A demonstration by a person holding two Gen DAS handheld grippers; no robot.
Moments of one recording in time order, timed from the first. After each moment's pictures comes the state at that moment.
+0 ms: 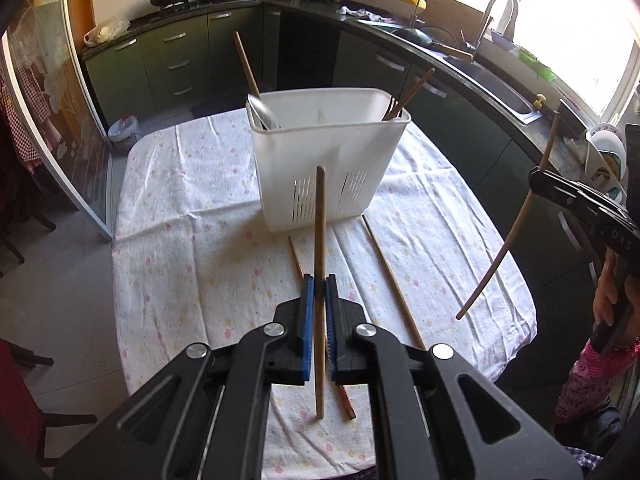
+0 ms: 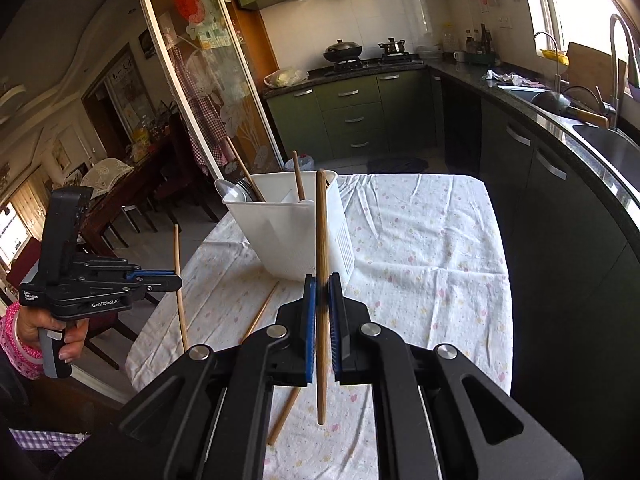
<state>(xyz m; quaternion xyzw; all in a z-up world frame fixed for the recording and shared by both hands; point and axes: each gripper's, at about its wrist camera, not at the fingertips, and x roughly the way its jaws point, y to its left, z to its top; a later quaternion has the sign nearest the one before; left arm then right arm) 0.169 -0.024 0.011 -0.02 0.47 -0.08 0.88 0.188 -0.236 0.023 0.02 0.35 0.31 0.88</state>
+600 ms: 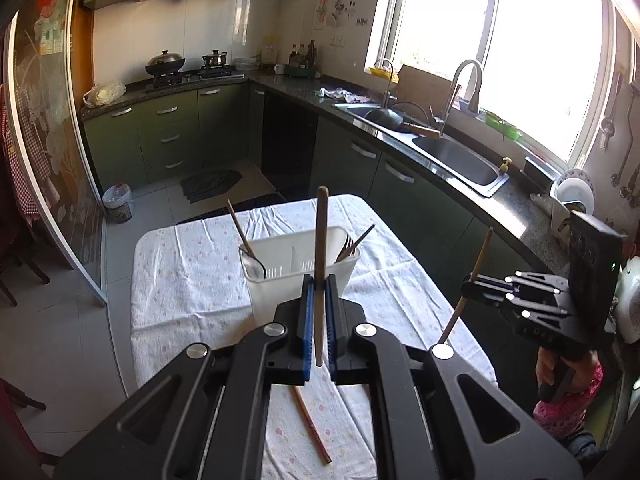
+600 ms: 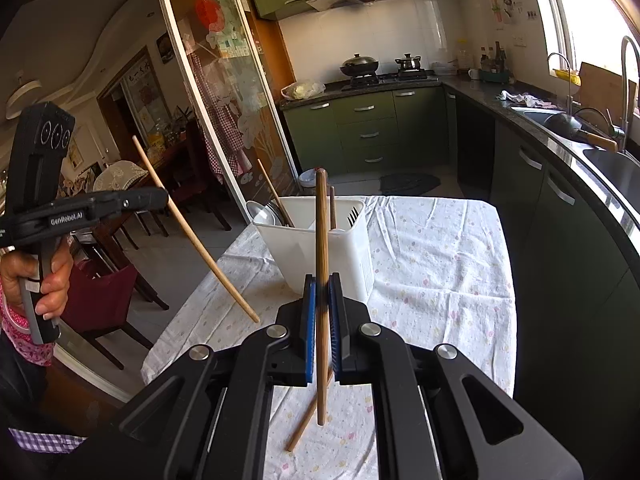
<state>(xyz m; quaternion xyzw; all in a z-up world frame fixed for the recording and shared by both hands) 0.172 -0.026 0.127 -0.03 0.35 -0.11 0.93 0.170 -0.226 0.058 0.02 0.32 0.33 0.89</state>
